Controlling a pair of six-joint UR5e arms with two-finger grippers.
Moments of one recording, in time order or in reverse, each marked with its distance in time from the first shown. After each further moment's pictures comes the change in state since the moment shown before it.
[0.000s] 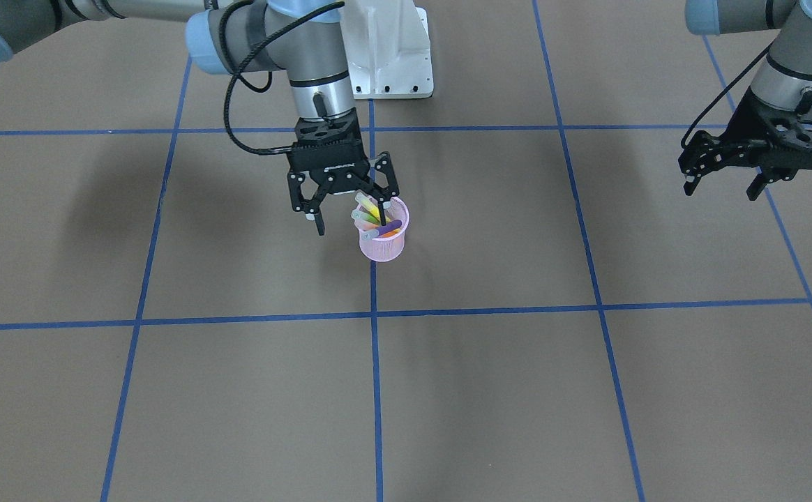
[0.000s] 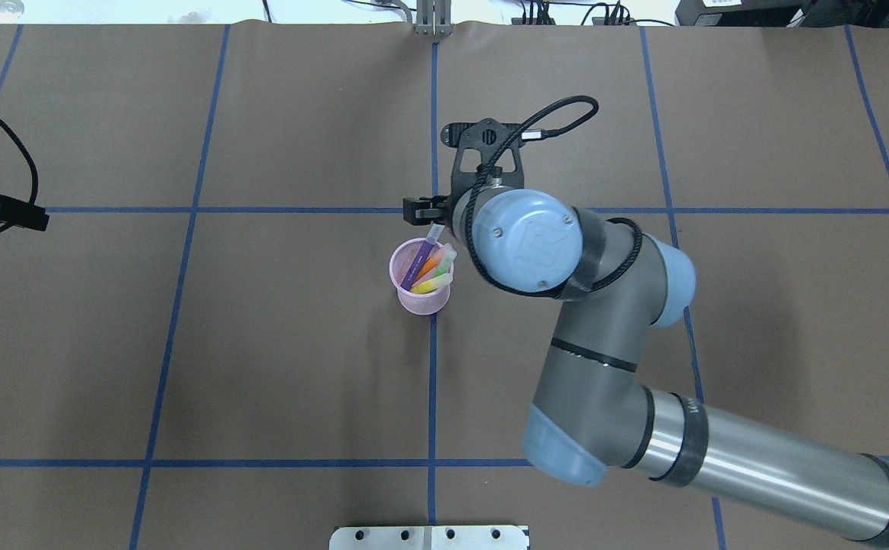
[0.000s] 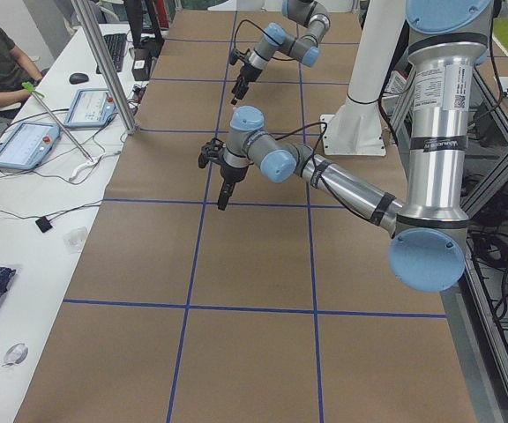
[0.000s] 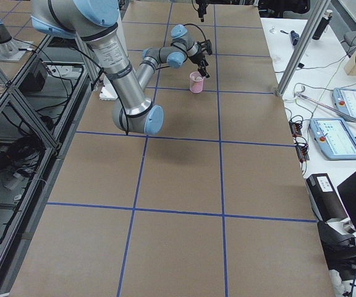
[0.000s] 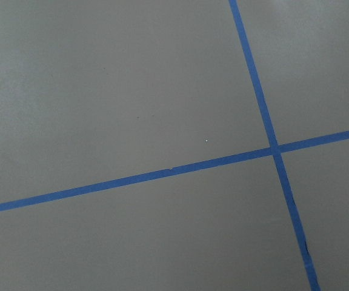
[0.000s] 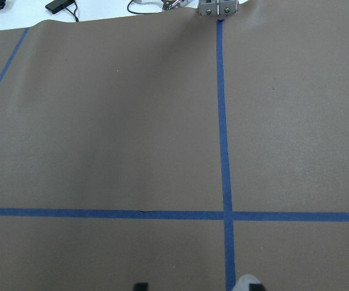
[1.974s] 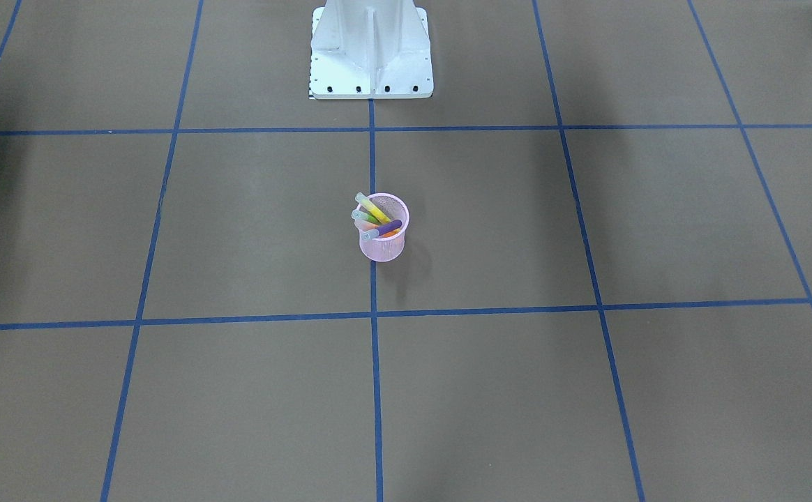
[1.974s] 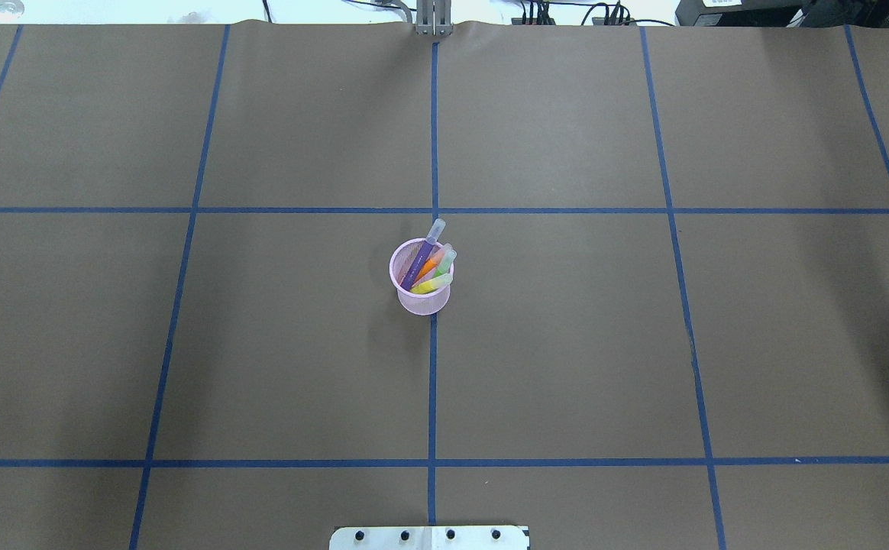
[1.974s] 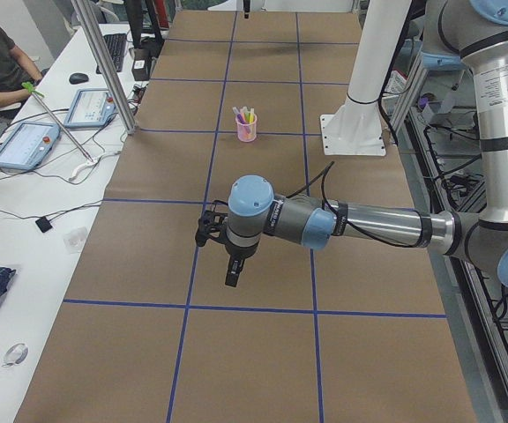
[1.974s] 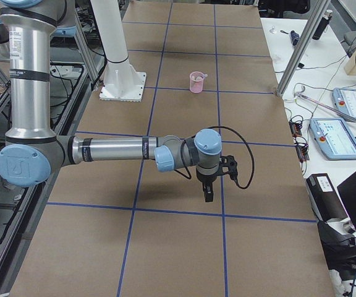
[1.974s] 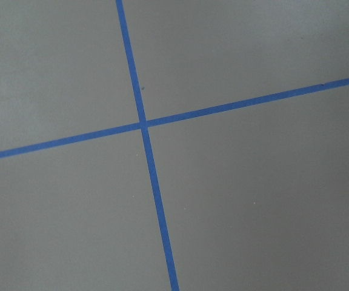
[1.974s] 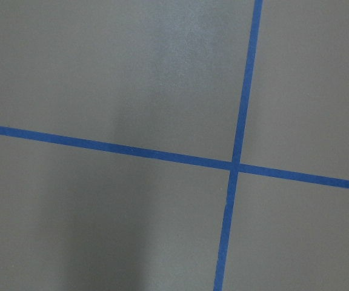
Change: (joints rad) left arm -0.486 0.164 0.176 0.069 -0.379 0.541; right arm 0.930 -0.702 -0.093 -0.005 0.873 -1.043
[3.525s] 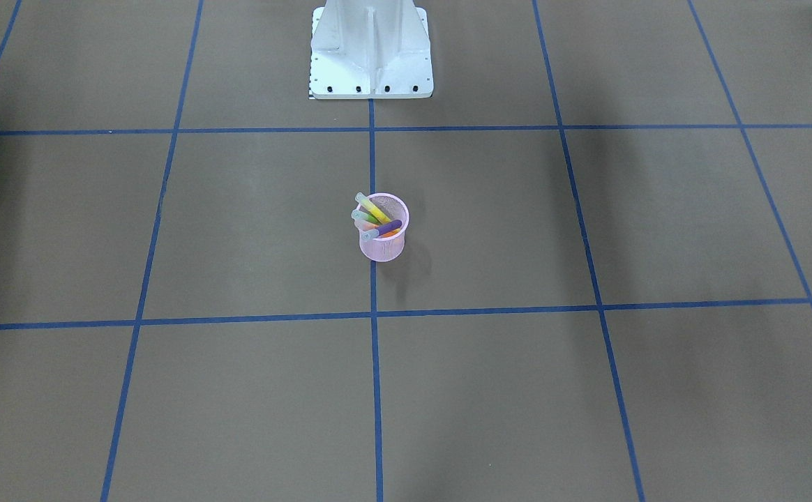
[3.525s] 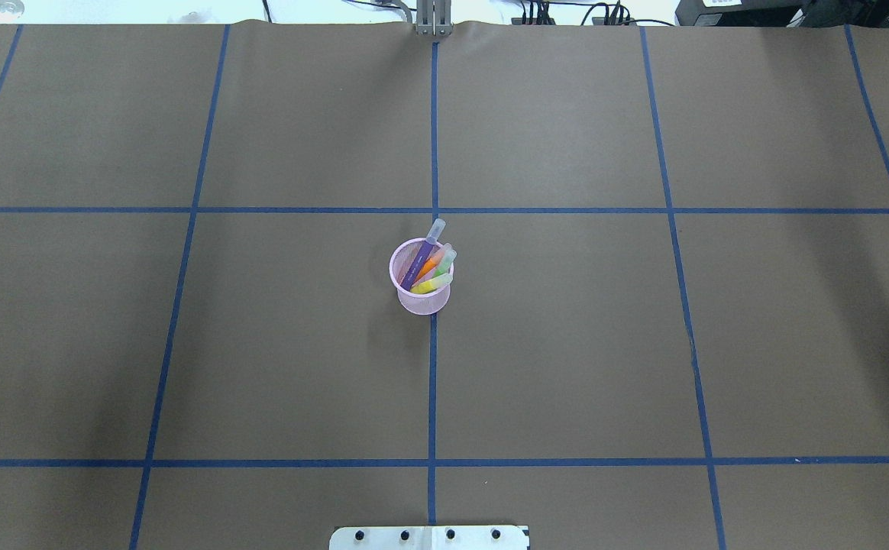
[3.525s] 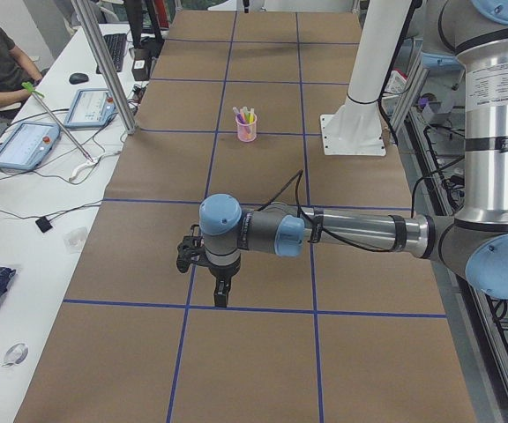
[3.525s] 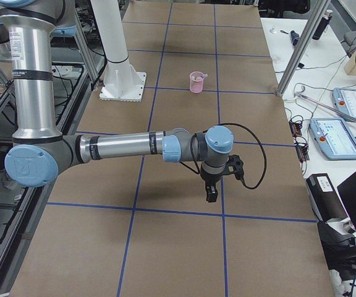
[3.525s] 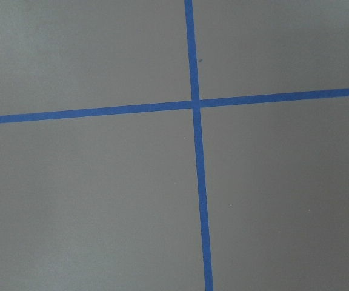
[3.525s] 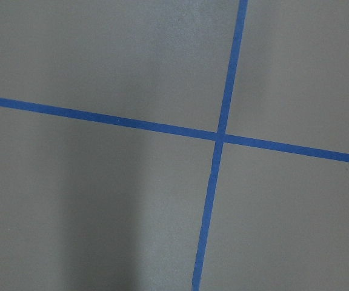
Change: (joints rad) left arm 0.000 -0.098 0.130 0.101 0.072 -0.005; right arm 0.050 0.062 0.011 -0.240 0.010 -0.179
